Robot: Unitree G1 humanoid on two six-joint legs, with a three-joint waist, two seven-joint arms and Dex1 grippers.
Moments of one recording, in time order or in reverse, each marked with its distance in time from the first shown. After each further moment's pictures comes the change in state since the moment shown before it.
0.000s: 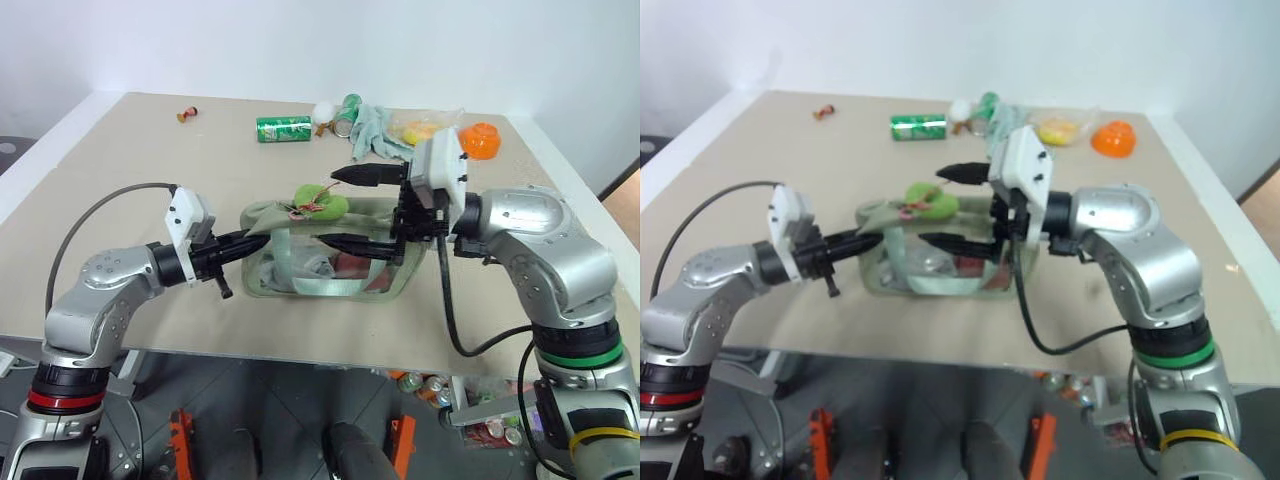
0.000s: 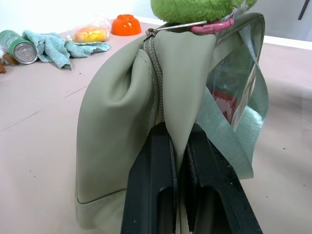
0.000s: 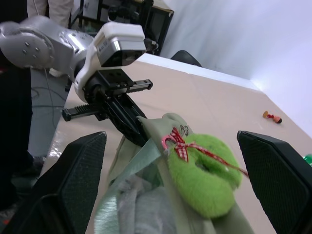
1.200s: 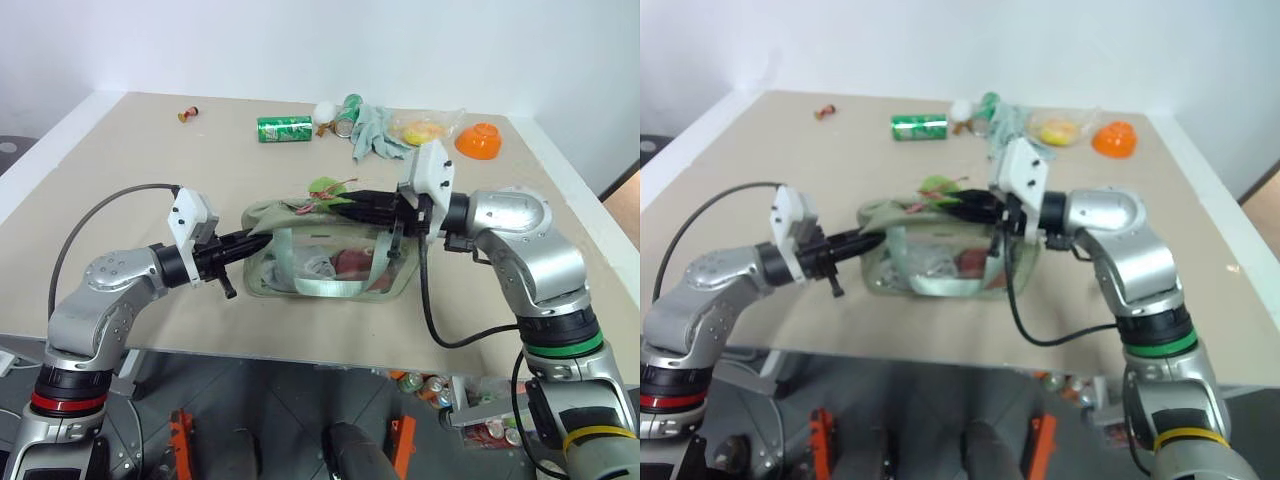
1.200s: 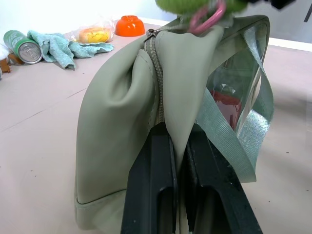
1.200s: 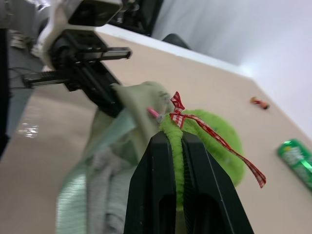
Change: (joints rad) left arm 0.007 -0.007 -0.007 -0.023 -0.005 0.009 0.032; right arm 0.005 -0.006 -0.012 0.184 -0.131 -0.177 0.037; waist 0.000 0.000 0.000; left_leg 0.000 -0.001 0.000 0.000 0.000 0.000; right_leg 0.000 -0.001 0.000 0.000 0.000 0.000
